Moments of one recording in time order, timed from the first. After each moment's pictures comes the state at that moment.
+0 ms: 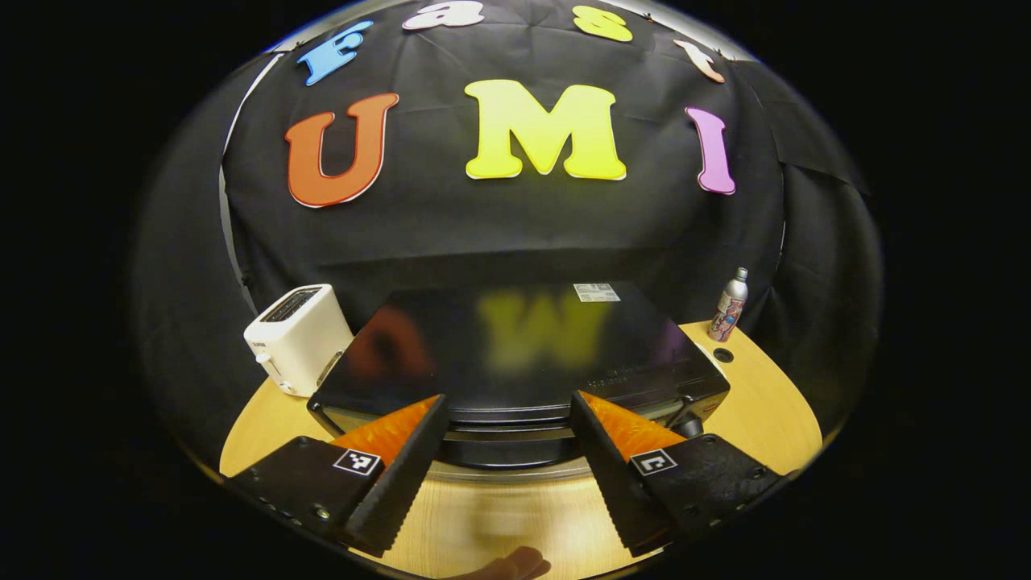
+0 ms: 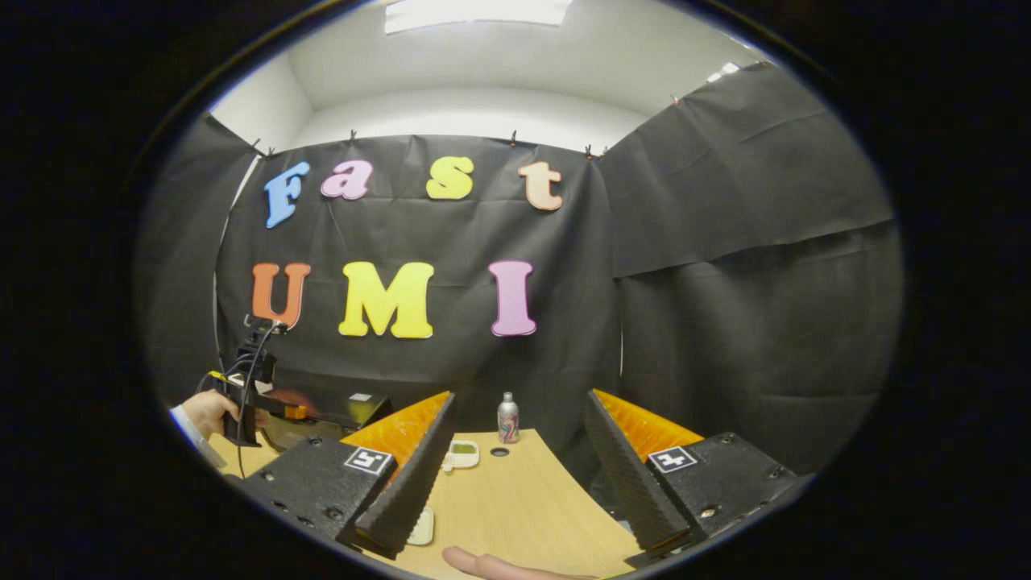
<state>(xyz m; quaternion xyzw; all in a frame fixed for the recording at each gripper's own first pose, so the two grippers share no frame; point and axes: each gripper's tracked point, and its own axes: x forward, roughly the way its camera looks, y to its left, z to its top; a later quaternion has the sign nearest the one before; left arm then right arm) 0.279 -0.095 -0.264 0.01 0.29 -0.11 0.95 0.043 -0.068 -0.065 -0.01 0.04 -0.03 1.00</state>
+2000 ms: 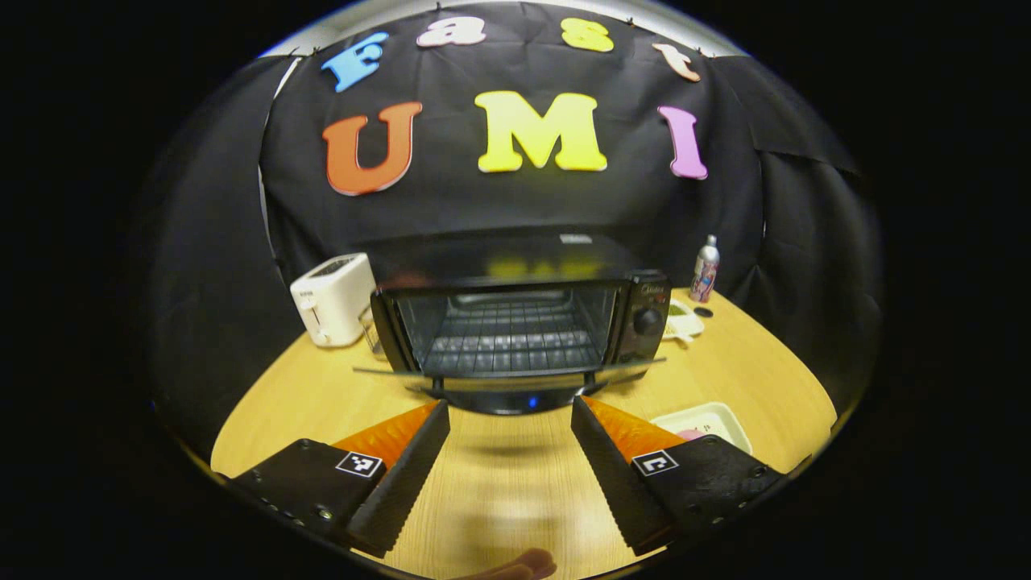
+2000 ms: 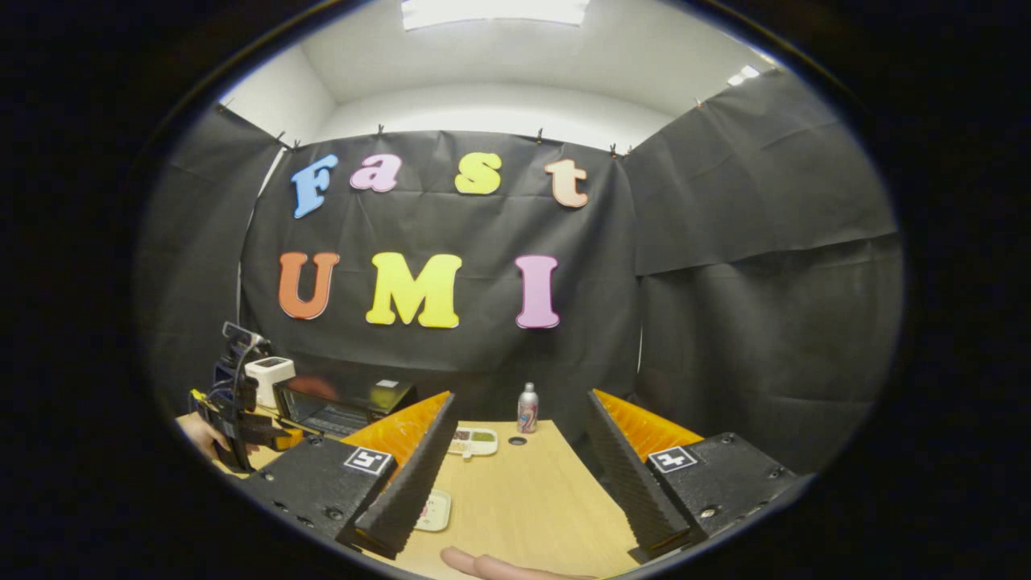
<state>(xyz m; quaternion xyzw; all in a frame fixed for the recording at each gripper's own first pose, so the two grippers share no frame) 0.151 -0.077 -0.261 0.02 0.24 -0.10 0.96 0.015 -0.039 -0.073 -0.03 0.05 0.00 1.00</state>
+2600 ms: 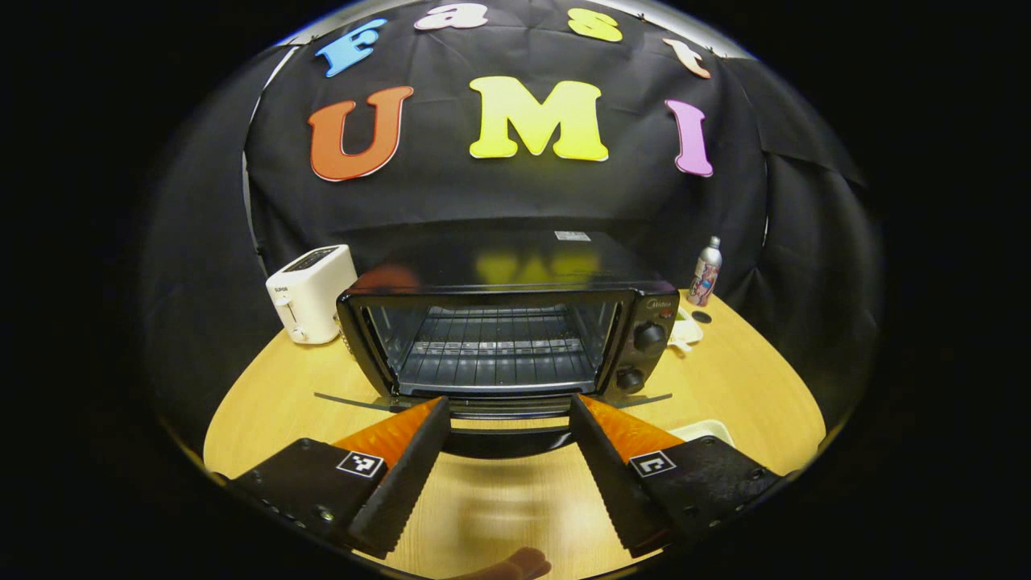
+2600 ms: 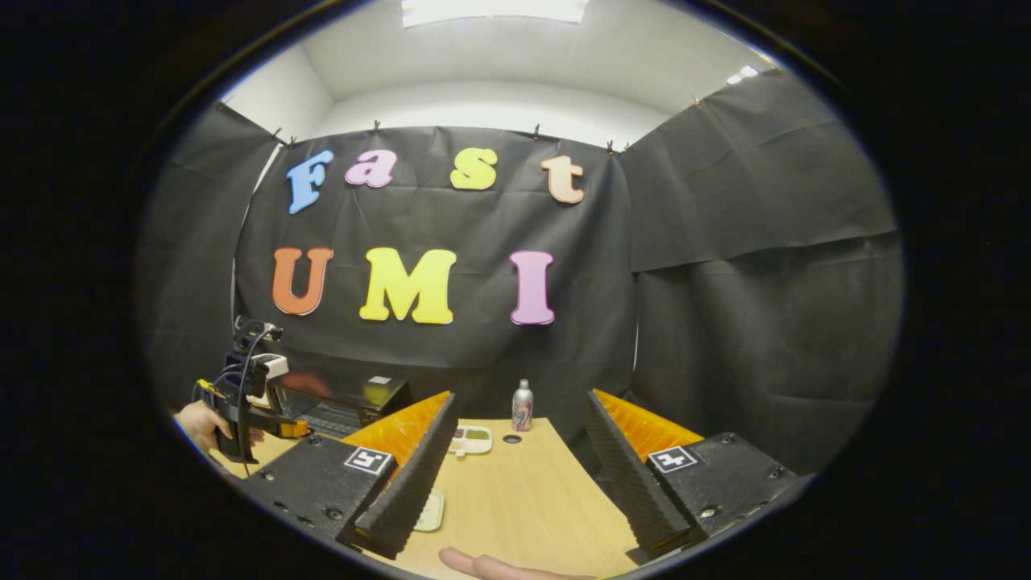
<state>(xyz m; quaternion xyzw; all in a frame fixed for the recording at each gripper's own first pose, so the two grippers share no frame) 0.172 -0.092 -0.293 0.01 0.31 -0.11 0.95 0.023 -0.045 -0.081 -0.03 0.06 0.00 1.00</state>
